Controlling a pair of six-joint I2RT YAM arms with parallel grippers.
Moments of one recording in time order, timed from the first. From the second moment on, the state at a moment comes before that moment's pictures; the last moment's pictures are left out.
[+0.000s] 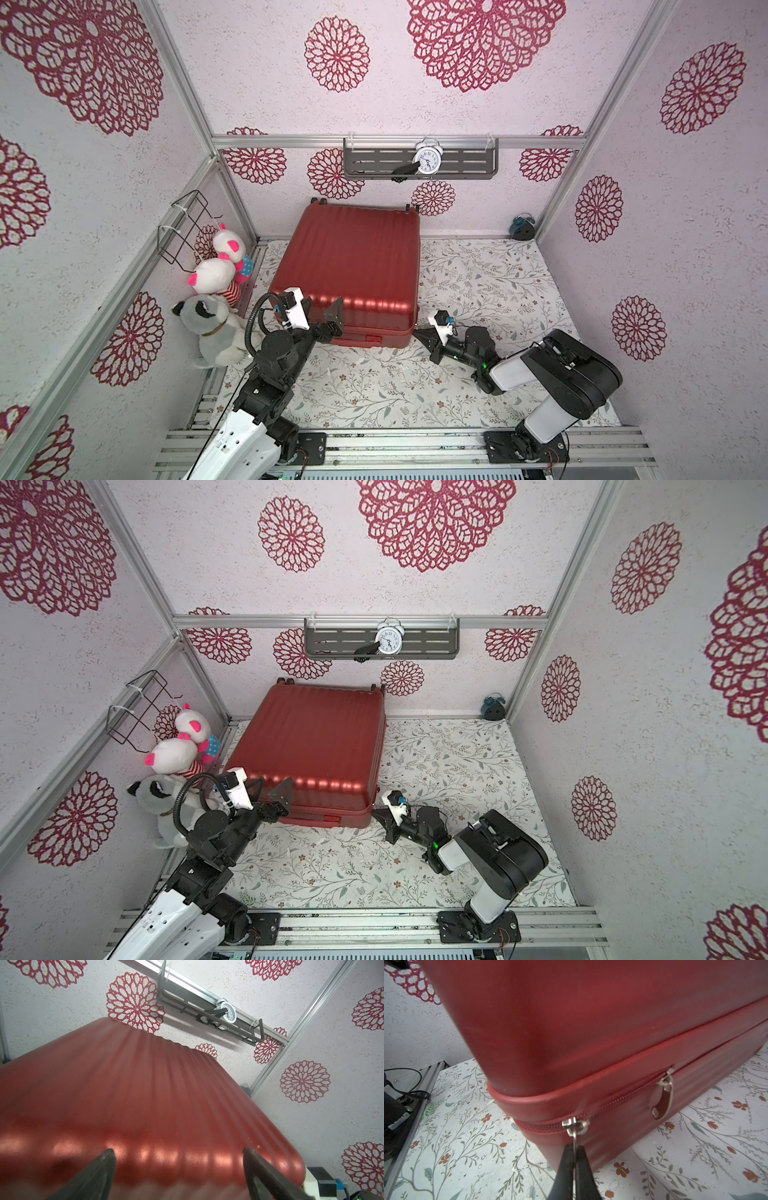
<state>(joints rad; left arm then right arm) -0.45 0.59 0.45 0.09 -0.16 -0.39 0.63 1.63 0.29 1.15 -0.43 0.10</state>
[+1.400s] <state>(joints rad) -0.45 0.73 0.49 0.17 -0.19 -0.36 1.00 1.30 0.45 0.39 0.08 -0.10</state>
